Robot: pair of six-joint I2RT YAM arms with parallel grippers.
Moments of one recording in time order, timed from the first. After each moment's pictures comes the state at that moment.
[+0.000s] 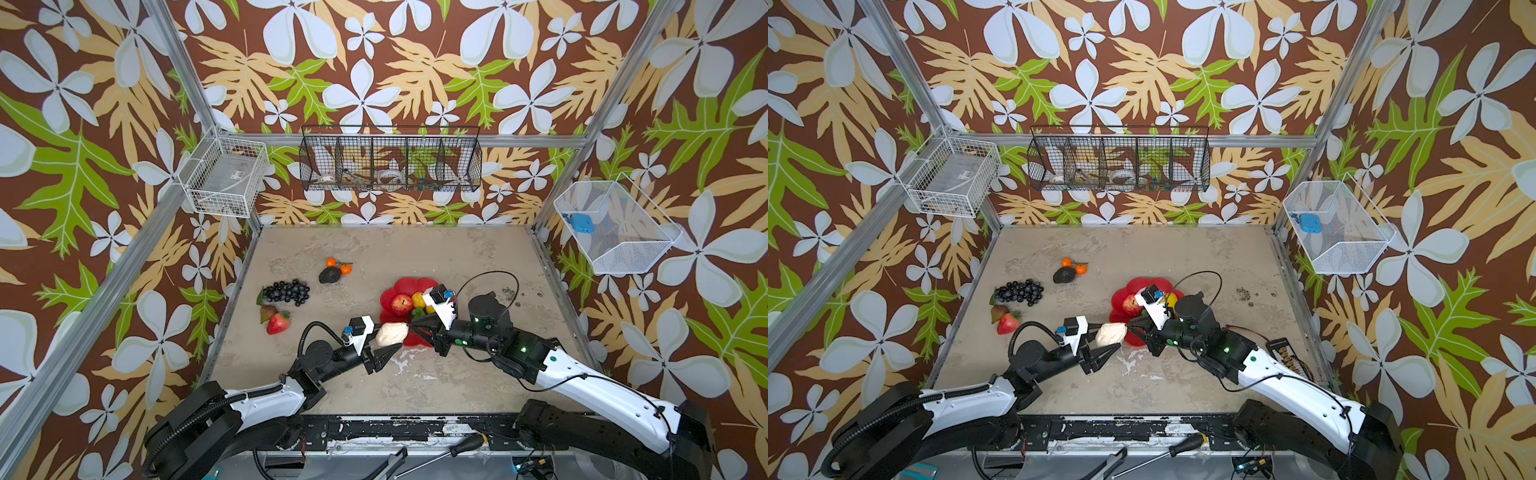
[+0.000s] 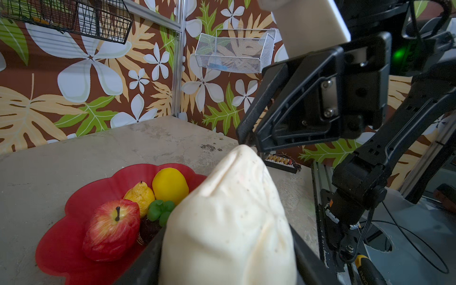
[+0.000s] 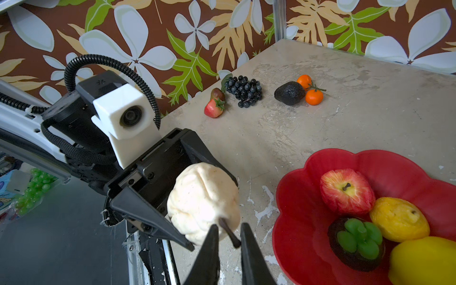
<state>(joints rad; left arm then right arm) -0.77 1.10 0.11 1.07 0.33 -0.20 0.82 1.00 0.74 -0.12 -0.31 0.20</state>
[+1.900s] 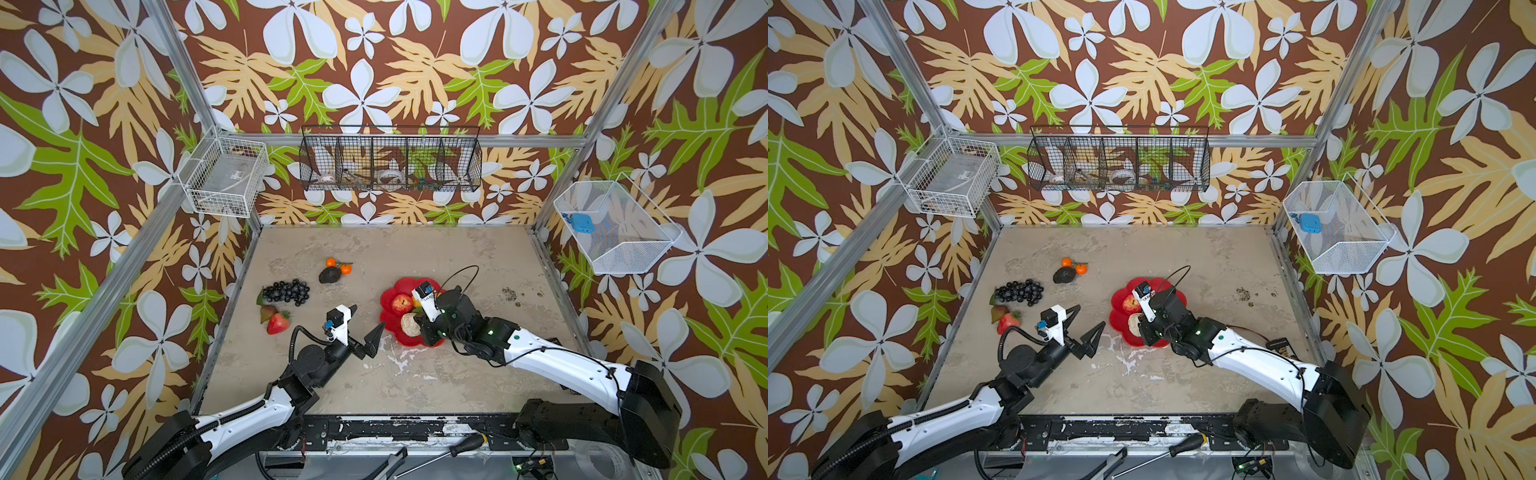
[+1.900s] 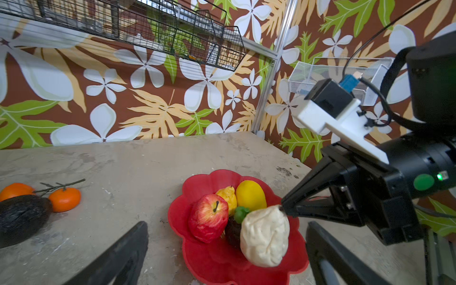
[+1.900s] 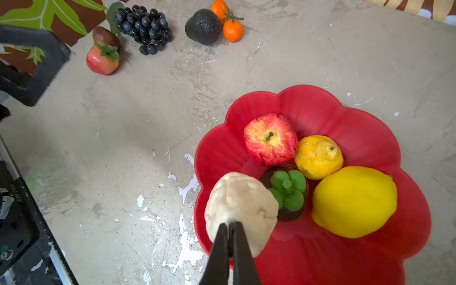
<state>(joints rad) -0.77 0.87 0.09 0.86 -0.16 -0.22 0.82 1.28 0.83 -0.25 0.03 0.19</state>
